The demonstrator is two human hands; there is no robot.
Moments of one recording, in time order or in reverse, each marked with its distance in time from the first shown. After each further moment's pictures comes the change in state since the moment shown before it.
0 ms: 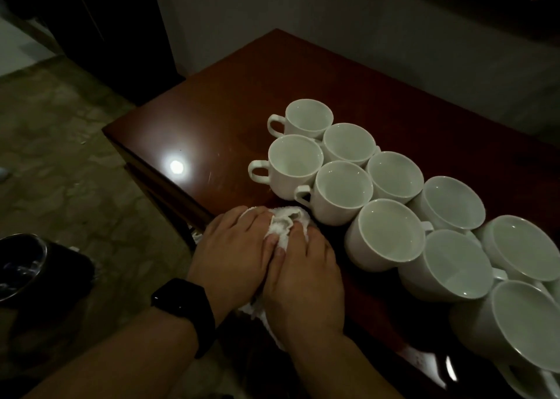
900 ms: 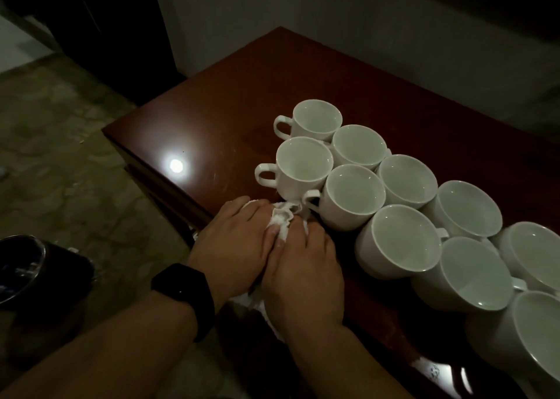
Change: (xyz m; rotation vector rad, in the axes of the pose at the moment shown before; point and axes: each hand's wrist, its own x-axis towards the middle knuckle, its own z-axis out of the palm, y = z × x) left_hand 0.018 -0.016 -0.008 -0.048 0.118 0.103; right_hand 0.016 -0.020 0.003 0.053 0.141 0.077
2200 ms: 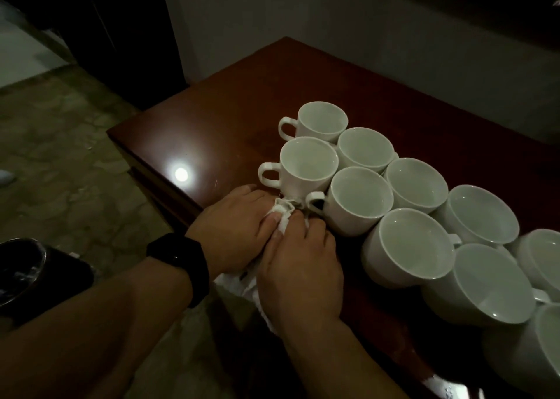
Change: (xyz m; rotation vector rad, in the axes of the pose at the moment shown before) left_hand 0.027 -0.021 -0.007 -0.162 -0.055 0.002; right_hand 0.013 -0.007 0.005 -0.015 0.060 -0.009
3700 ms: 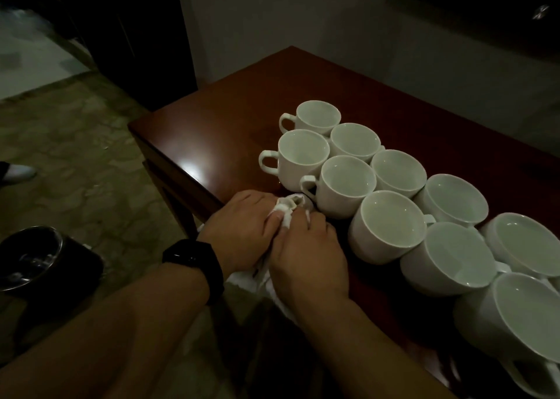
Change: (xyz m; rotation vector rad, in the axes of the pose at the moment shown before) left_hand -0.031 0.029 0.018 -0.054 0.090 -0.062; right_hand -0.014 0.027 -0.016 -0.184 -0.214 -0.189
